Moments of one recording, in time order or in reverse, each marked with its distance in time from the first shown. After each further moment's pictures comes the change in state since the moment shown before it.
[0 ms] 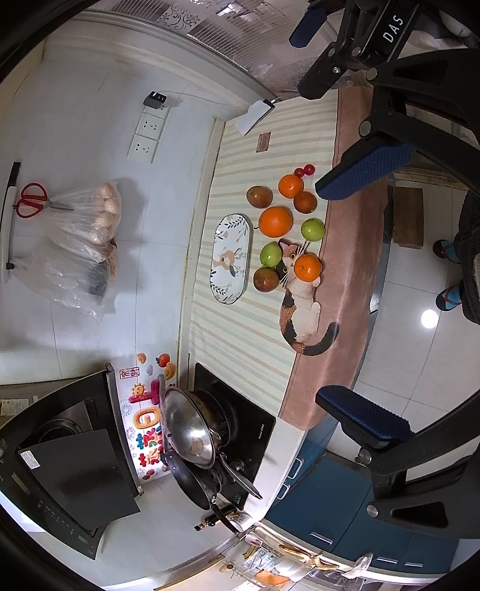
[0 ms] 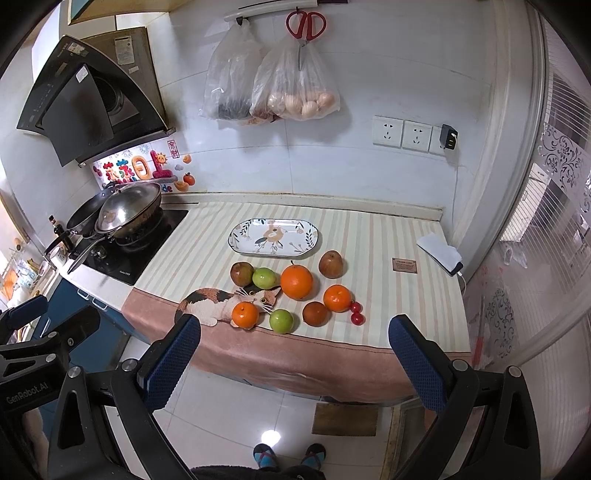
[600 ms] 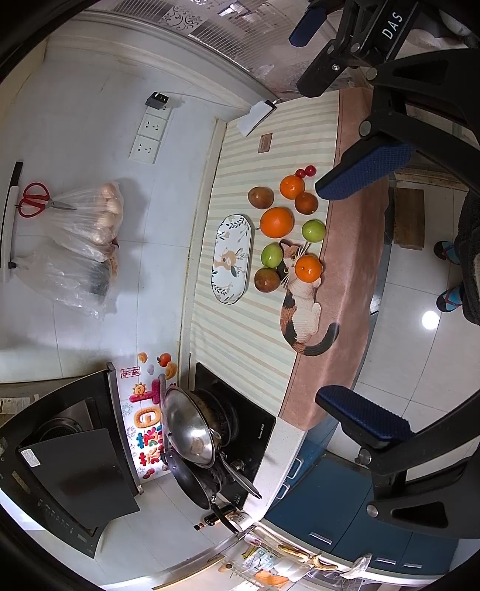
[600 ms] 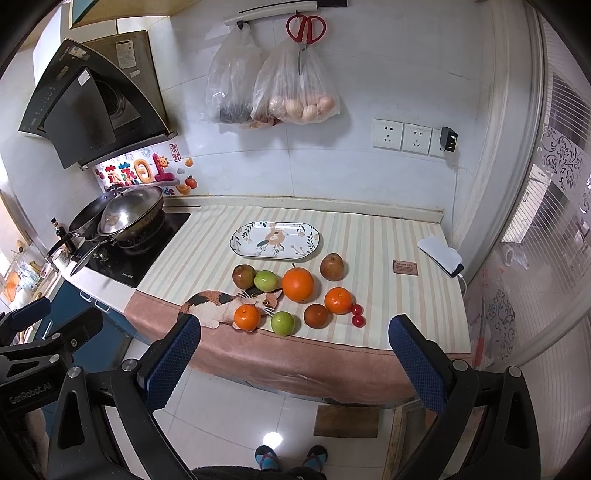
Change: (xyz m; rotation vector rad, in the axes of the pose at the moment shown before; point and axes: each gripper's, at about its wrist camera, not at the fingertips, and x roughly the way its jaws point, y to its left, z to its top) left arm -0.002 -0.002 0.001 0.000 -0.003 0.000; right arm -0.005 0.002 0.006 0.003 -0.006 0.005
